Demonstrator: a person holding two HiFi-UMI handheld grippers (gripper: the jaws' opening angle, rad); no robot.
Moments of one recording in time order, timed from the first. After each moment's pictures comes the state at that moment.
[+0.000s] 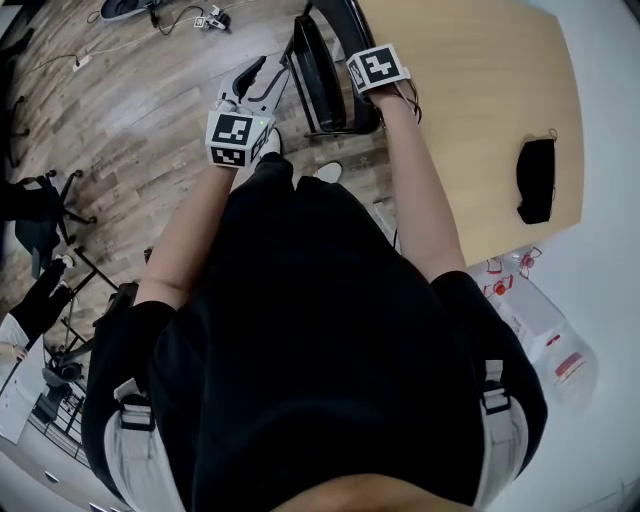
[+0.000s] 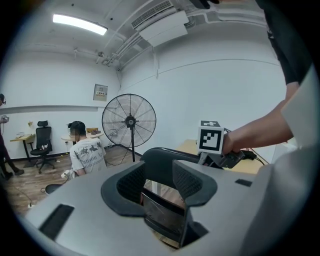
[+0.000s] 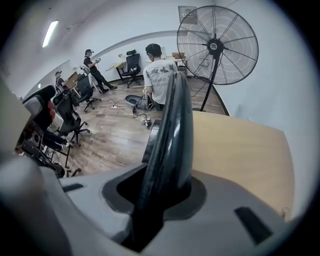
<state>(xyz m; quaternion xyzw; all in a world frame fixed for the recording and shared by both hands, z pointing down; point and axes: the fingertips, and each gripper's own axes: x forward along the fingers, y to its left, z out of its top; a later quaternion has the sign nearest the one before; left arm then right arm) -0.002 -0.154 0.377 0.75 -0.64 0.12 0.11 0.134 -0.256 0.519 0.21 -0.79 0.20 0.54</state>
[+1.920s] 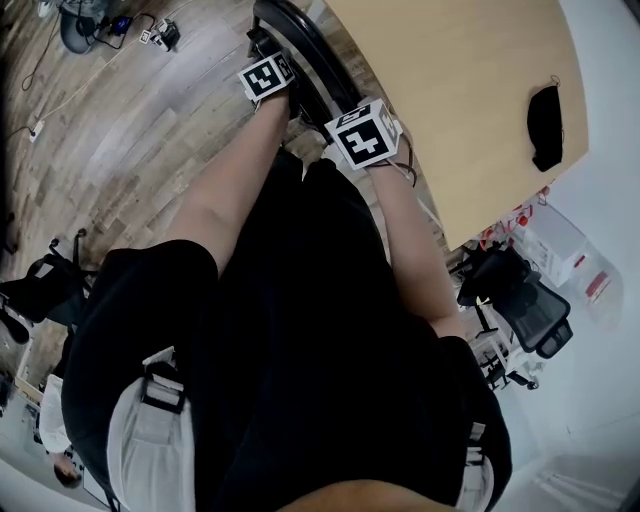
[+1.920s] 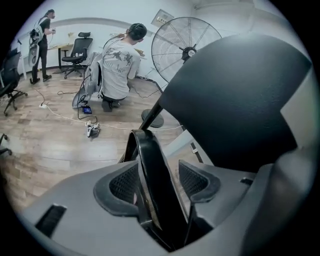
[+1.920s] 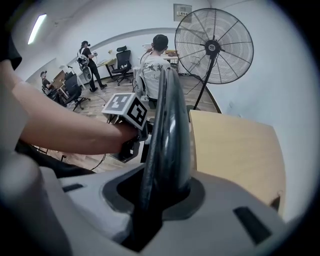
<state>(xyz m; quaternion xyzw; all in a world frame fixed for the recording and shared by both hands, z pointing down) -0.087 -0.301 0.678 0.55 -0.64 0.11 0.53 0.052 -0.216 0.513 0.26 -0.76 0.20 0.56</state>
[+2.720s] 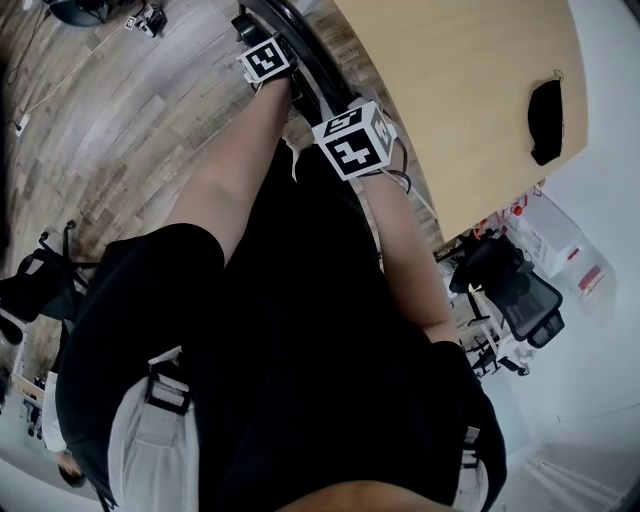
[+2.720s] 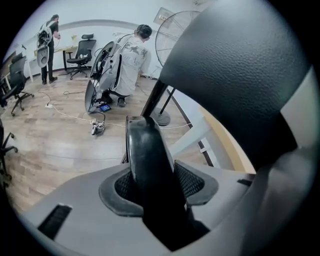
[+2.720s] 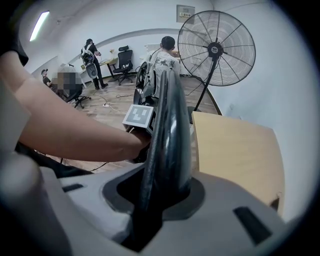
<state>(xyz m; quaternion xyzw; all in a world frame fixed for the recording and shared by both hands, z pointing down) -0.097 -0.310 0.721 0.50 -0.69 0.15 0.49 0.047 -0.207 0.516 0.26 -0.76 0.19 0.56</state>
